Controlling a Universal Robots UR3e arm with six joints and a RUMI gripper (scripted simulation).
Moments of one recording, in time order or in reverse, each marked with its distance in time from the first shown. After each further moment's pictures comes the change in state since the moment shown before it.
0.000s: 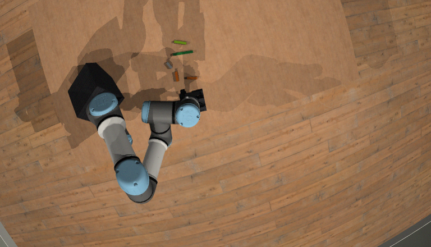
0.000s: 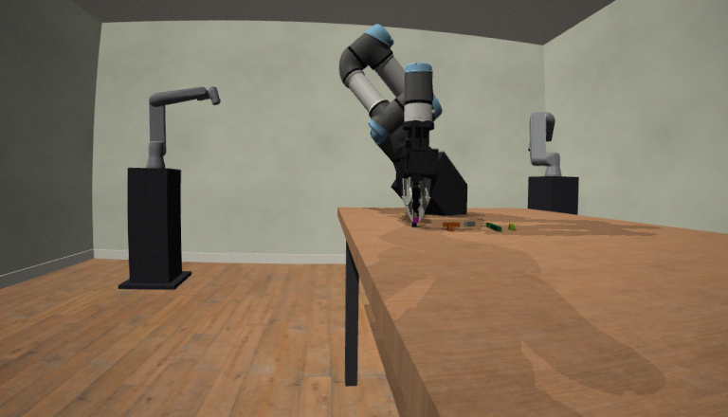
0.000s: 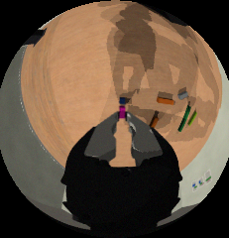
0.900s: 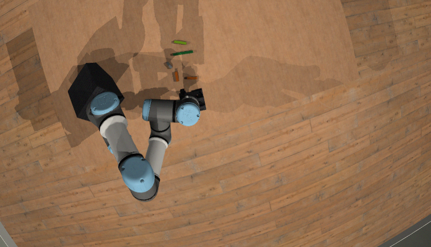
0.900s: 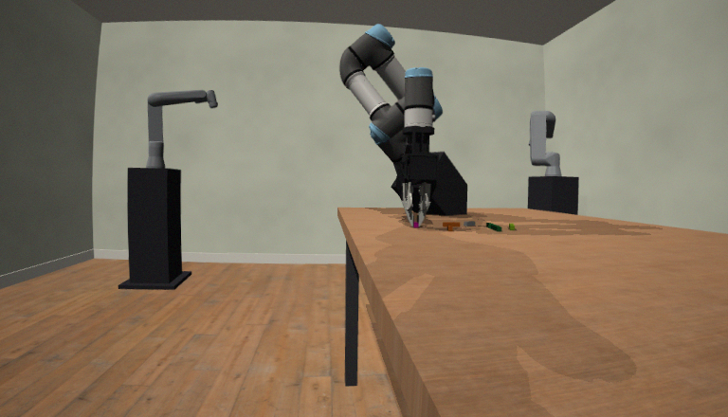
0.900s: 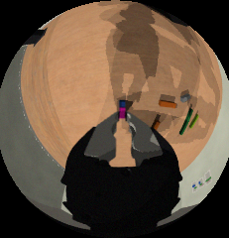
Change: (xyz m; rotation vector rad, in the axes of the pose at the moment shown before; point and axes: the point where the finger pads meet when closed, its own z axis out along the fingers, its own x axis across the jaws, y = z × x) arm 0.001 -0.002 0.011 0.008 0.000 -0.003
